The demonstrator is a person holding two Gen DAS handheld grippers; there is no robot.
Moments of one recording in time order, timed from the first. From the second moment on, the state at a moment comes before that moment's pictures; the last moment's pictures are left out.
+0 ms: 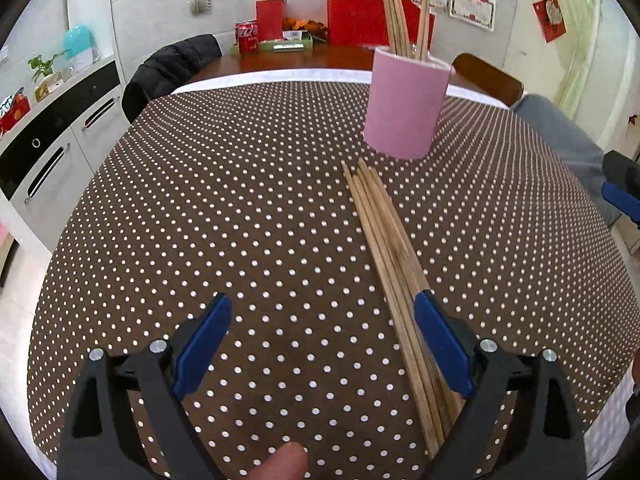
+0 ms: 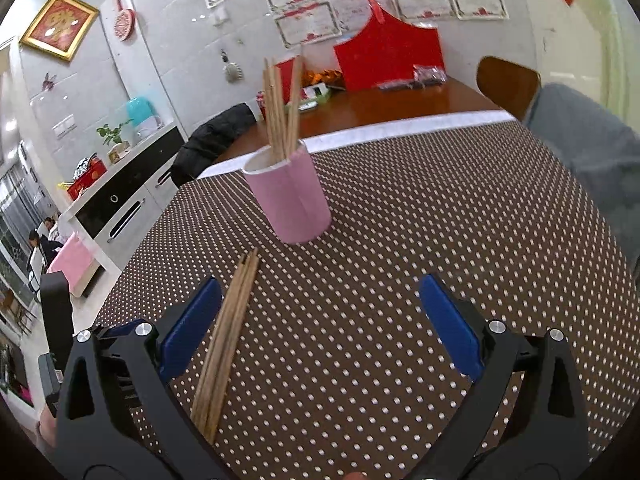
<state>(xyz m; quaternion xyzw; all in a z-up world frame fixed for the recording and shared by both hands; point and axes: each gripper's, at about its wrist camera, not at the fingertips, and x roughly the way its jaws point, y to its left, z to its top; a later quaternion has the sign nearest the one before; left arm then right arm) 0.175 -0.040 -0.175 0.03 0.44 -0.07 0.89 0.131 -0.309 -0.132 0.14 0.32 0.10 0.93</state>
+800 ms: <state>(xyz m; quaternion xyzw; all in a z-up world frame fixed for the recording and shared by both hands) 0.168 -0.044 -0.195 0.05 0.45 -0.06 0.89 0.136 -0.235 -0.185 0.04 0.44 0.13 0.89</state>
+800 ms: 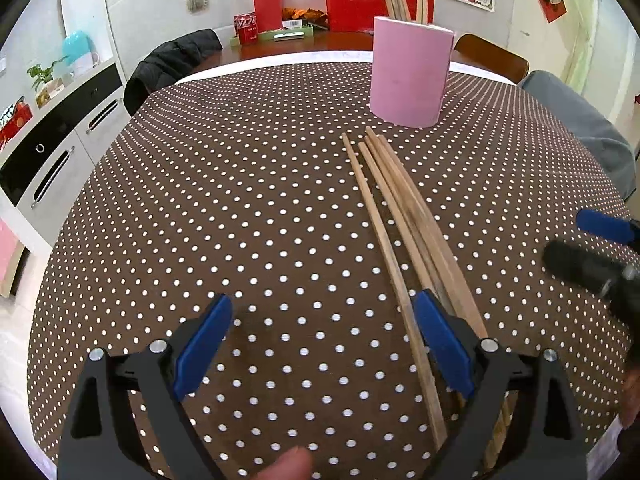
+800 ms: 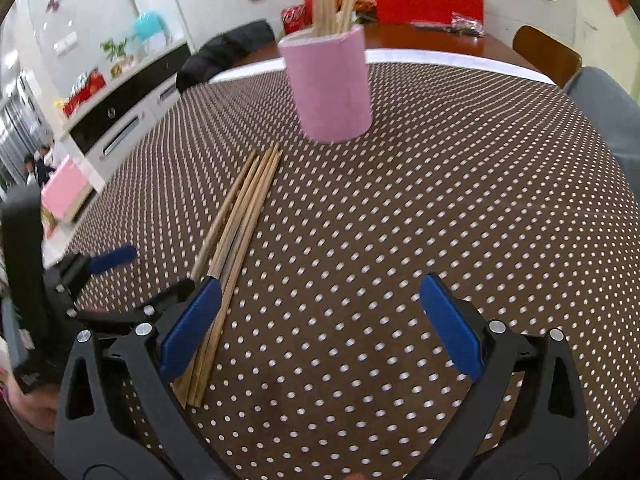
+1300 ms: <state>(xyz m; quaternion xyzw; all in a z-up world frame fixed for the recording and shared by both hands) 0.173 -0.021 -0.192 0.06 0.45 -0.05 0.89 0.145 -0.194 -0.208 -0.03 0.47 0.12 0.87</state>
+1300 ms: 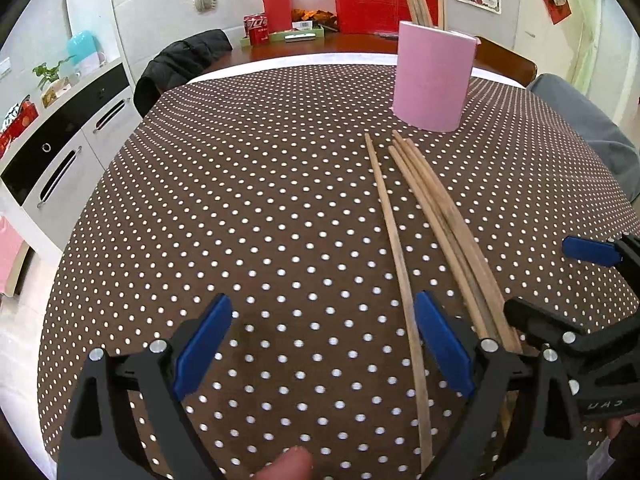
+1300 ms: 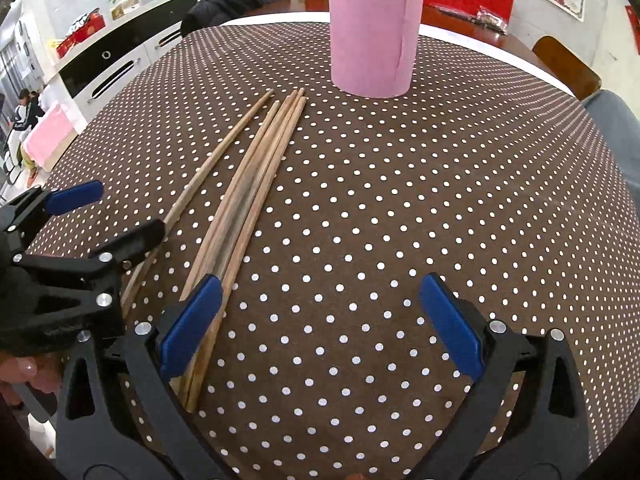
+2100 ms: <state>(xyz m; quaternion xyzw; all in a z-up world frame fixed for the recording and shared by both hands) 0.225 -0.026 -0.192 0.09 0.47 -0.05 0.88 0.200 -0.189 -0.203 -0.06 0.48 0.13 0.86</state>
